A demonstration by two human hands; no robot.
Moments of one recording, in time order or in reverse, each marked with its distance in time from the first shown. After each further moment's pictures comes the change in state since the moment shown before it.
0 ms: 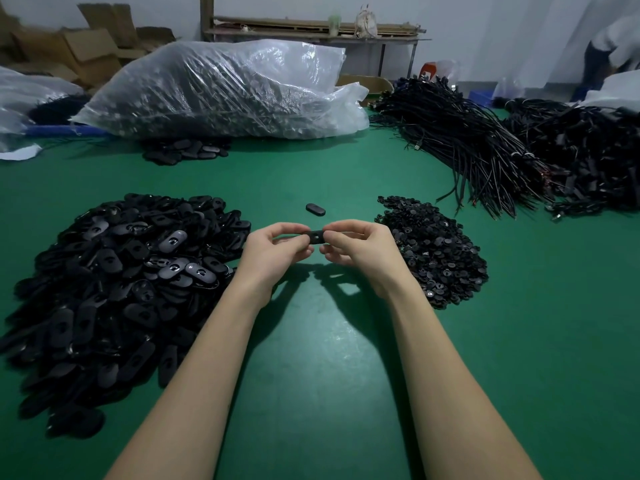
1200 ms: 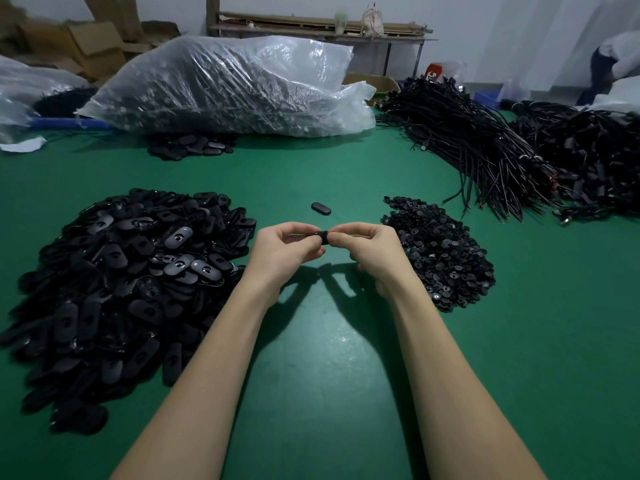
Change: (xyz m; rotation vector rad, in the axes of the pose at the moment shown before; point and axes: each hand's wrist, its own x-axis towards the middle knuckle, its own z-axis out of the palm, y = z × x) left_hand -0.004 0.002 0.002 0.006 -0.039 0.021; right_hand 0.001 -0.003 0.004 -0.285 0.106 0.016
